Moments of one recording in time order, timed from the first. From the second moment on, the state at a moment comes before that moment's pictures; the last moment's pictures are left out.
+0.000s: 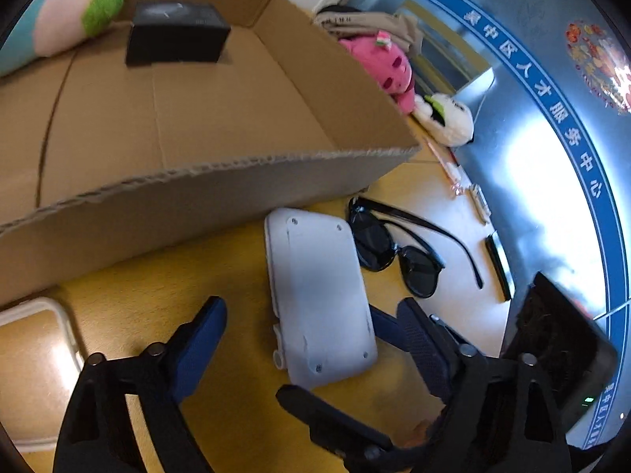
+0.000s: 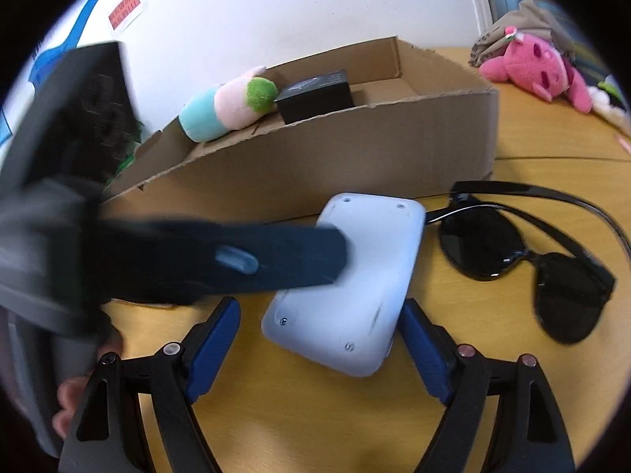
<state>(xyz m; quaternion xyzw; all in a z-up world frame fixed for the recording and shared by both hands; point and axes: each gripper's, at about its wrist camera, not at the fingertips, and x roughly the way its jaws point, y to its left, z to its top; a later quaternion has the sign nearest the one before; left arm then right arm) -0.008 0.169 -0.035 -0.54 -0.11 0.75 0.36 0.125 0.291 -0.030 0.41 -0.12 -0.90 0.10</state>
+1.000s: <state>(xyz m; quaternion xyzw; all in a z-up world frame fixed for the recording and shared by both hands) 0.030 0.119 0.047 -0.47 -0.11 0.80 0.36 0.152 0.256 0.042 0.34 -0.04 -0.93 0.13</state>
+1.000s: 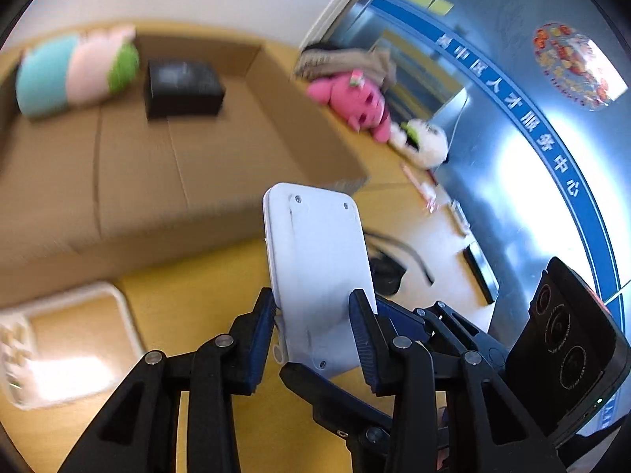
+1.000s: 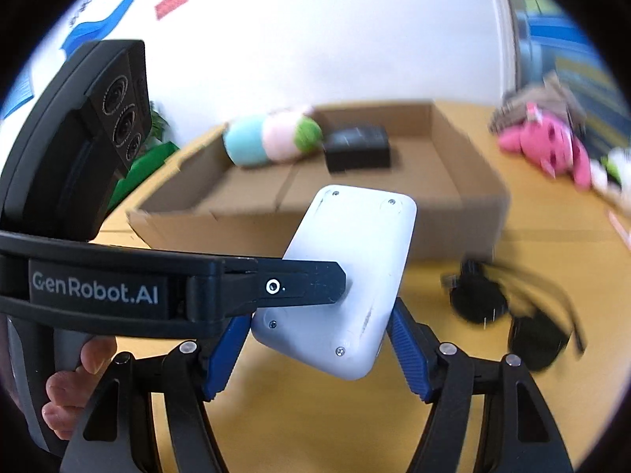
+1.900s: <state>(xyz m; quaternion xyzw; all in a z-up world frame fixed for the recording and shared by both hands) -0.099 -0.029 0.168 -0.41 -0.13 0.86 0.29 -0.001 0.117 0.174 0.28 0.04 -0.93 0.23</state>
